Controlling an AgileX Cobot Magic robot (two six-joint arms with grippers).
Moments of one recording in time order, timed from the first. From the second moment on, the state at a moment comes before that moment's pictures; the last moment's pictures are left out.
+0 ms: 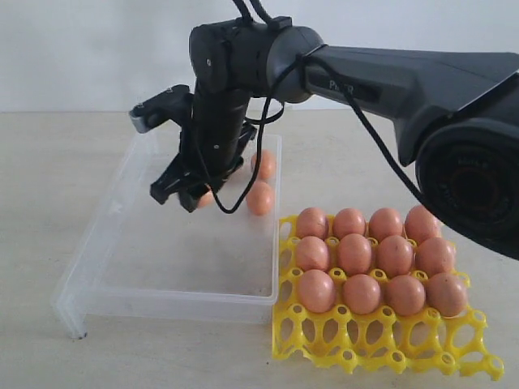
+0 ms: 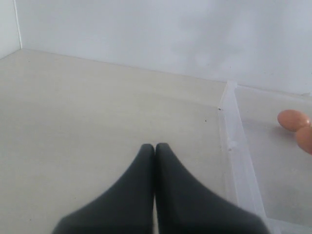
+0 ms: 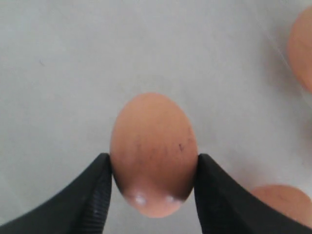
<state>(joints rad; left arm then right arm) 0.07 0.00 0.00 0.19 0.29 -0.34 0.71 2.35 -2.09 0.14 1.05 -0.27</state>
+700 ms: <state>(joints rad) 0.07 0.00 0.00 0.19 0.29 -0.34 0.71 1.62 -0.99 0.91 -0.19 -0.75</state>
